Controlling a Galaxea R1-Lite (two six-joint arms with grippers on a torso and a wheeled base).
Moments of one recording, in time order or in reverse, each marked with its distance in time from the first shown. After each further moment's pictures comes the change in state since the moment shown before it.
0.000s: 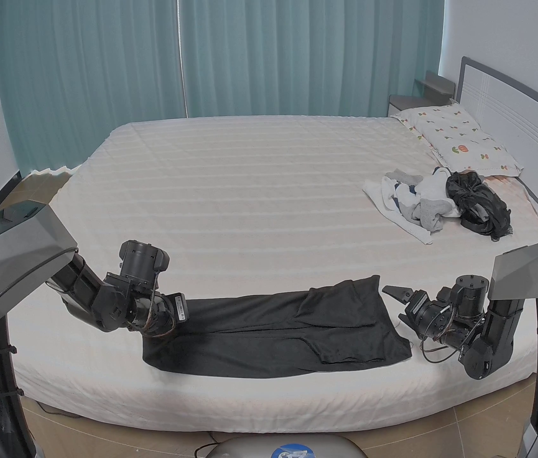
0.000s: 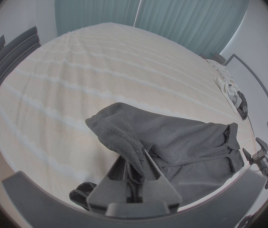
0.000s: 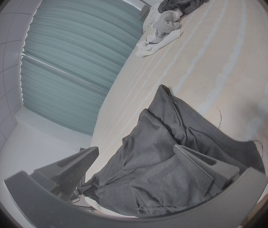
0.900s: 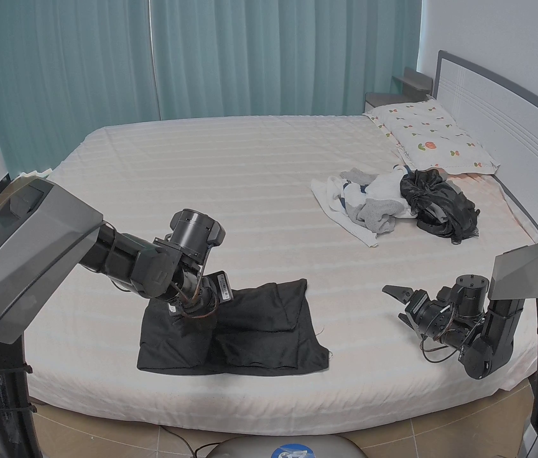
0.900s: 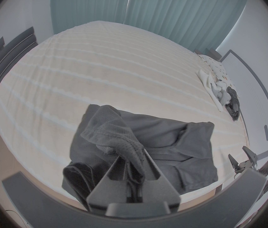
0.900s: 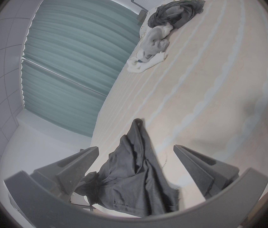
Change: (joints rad) left arm -0.175 0.023 -0.369 0.421 0.046 -0.183; right arm 0.005 -0.001 -0.001 0.000 0.000 0.000
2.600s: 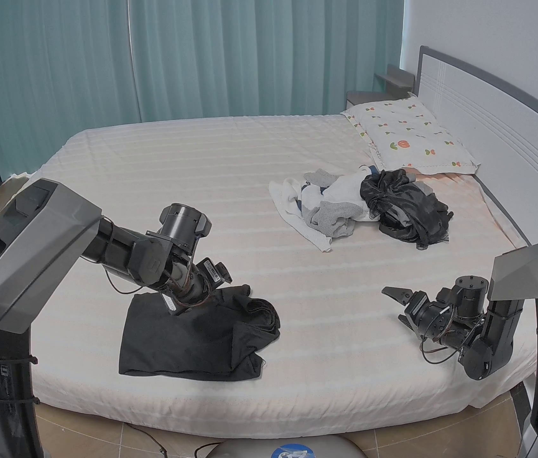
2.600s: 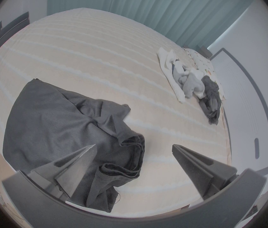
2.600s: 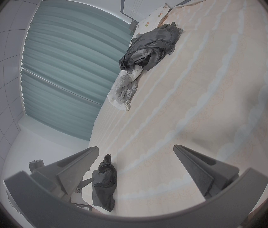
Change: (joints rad) left arm 0.075 0.054 -0.080 0.020 -0.087 -0.274; right arm 0.003 0.004 0.003 0.000 -0.002 -0.003
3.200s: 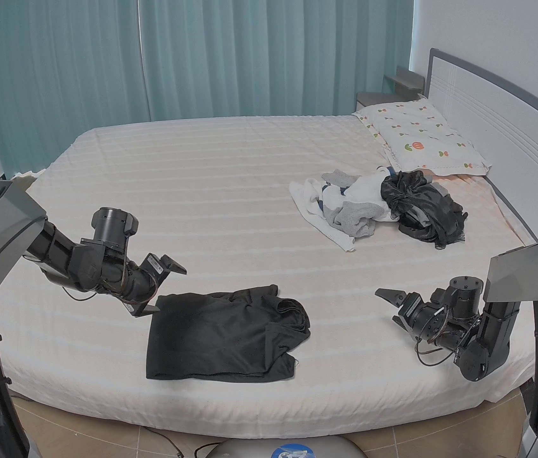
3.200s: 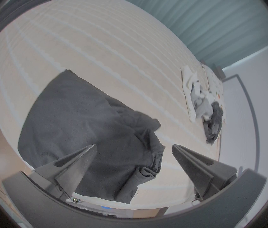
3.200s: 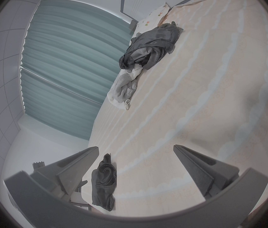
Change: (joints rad) left arm 0.238 -0.113 0.270 -0.243 -0.275 -0.071; right arm 0.031 0.000 -0.012 0.015 -0.007 -0.009
